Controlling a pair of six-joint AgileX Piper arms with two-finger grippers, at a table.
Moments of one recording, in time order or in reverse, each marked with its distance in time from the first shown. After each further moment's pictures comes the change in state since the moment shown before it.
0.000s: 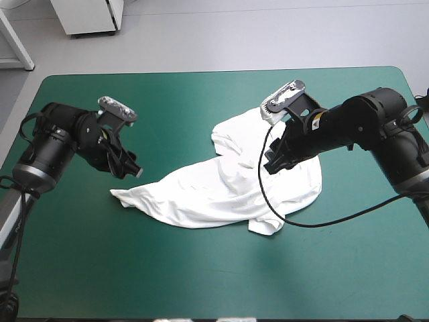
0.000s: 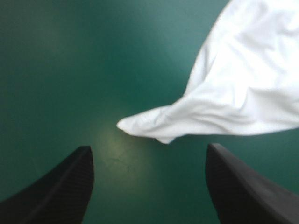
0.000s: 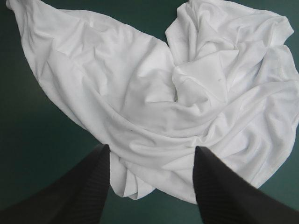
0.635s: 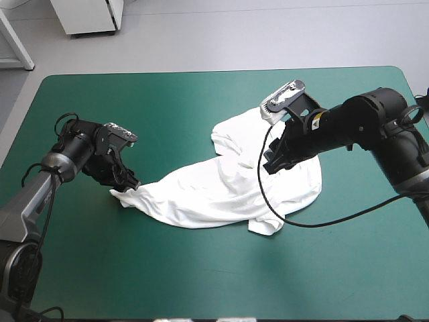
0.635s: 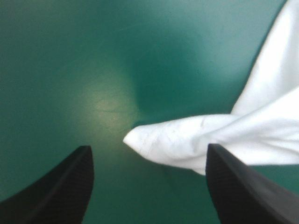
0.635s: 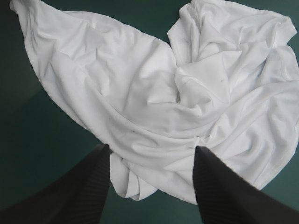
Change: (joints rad) left arm 0.118 0.194 0.157 0.007 -0.174 0.033; right arm 0.000 0.000 0.000 0.010 0.000 0.001
